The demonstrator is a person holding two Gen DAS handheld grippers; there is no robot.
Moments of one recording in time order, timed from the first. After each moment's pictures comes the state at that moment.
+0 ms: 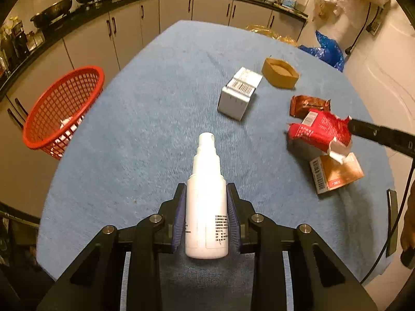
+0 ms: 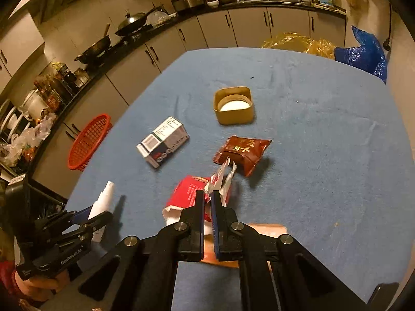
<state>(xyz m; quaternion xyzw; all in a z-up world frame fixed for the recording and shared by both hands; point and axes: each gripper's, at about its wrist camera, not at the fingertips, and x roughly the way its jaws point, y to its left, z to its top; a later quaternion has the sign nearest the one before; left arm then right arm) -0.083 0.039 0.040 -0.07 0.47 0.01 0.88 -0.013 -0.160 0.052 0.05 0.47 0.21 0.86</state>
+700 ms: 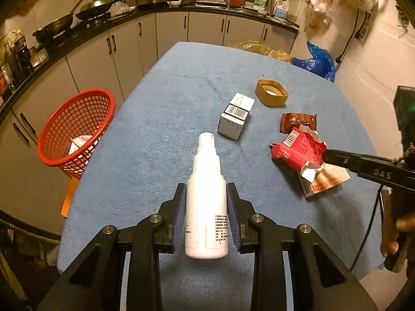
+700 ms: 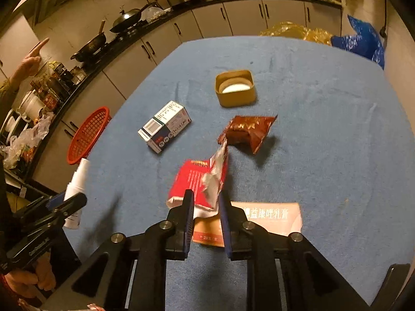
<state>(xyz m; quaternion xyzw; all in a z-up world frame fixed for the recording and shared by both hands) -0.099 0.045 0.074 -0.06 0.44 0.00 0.90 -0.023 -0.155 0.031 0.06 0.50 0.20 0.84</state>
